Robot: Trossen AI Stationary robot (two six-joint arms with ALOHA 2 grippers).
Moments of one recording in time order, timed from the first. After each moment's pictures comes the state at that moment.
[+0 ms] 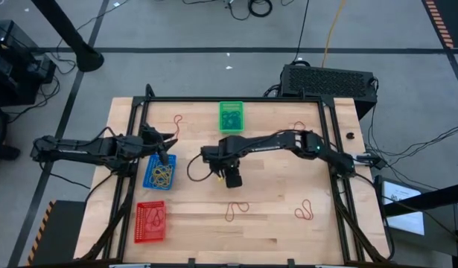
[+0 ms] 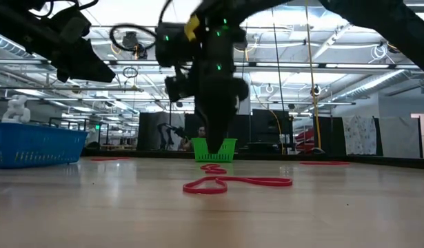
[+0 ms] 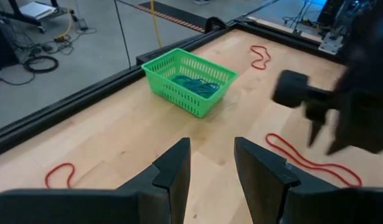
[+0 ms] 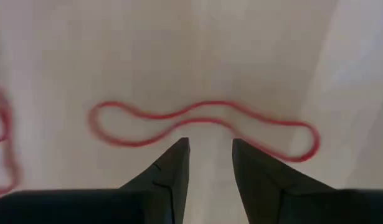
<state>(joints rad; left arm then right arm) -0.03 0.46 0.35 -0.32 -0.53 -0.36 -0.02 2.35 2.03 -1.16 -0.06 -0.15</state>
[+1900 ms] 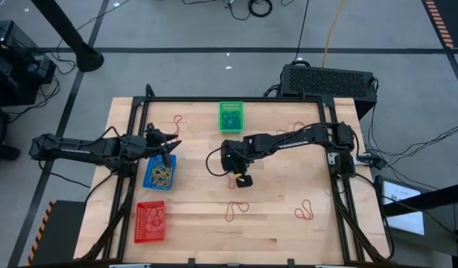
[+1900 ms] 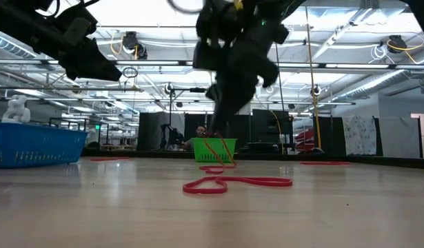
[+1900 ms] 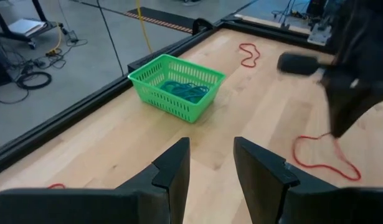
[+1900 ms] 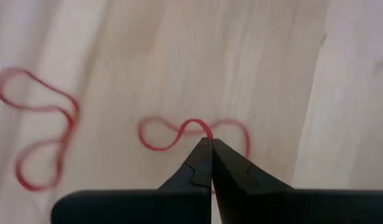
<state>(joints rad) -0.03 0.53 0.35 -0.22 -0.49 -0.26 -0.03 1.98 1.44 -0.58 -0.16 -0.22</state>
